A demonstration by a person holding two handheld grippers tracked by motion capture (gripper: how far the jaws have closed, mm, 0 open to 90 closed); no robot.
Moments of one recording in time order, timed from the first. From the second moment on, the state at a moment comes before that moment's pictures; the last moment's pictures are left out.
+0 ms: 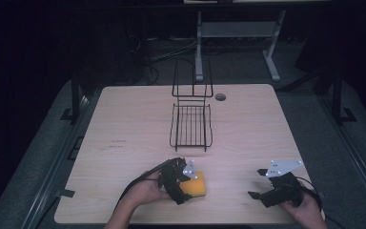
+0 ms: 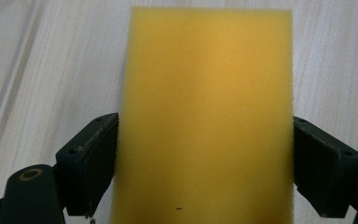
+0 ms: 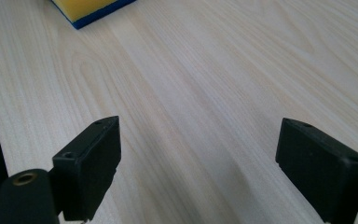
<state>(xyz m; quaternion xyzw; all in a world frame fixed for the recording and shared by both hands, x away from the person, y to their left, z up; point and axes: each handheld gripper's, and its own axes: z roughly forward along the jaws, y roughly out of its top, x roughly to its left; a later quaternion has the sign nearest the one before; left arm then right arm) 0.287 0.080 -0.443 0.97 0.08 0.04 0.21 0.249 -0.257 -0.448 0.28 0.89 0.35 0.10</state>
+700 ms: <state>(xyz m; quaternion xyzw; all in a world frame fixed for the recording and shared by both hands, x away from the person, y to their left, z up) 0.291 0.081 -0.439 0.97 0.07 0.03 0.22 0.249 -0.258 -0.448 0.28 0.88 0.36 0.10</state>
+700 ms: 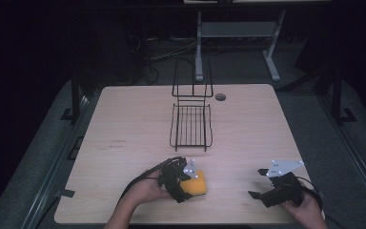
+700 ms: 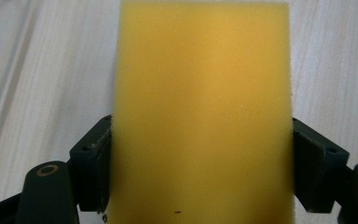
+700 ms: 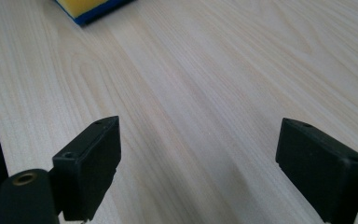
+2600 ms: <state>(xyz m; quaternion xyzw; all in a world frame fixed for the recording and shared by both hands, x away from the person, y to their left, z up) 0.353 0.099 -0.395 0.96 0.09 0.03 0.25 0.255 -0.256 -0.451 0.28 0.89 0.35 0.09</state>
